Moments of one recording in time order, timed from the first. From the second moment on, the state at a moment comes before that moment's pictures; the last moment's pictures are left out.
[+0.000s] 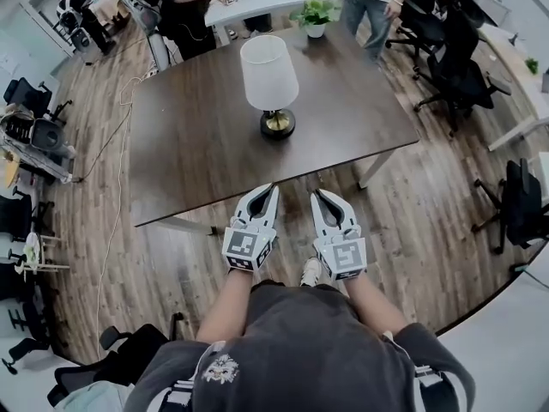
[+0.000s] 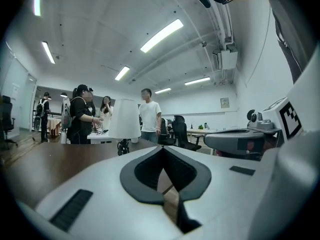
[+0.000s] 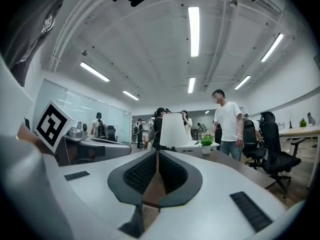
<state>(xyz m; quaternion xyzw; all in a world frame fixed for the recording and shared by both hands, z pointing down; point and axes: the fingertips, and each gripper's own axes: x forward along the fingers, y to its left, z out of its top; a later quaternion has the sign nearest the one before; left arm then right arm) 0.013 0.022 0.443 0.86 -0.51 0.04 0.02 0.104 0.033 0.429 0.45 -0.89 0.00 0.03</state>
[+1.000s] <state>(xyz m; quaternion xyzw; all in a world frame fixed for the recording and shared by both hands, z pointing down) -0.024 -0.150 0.489 0.88 -0.47 0.04 0.05 0.046 -0.138 0.467 0.45 -0.89 0.01 0.07</state>
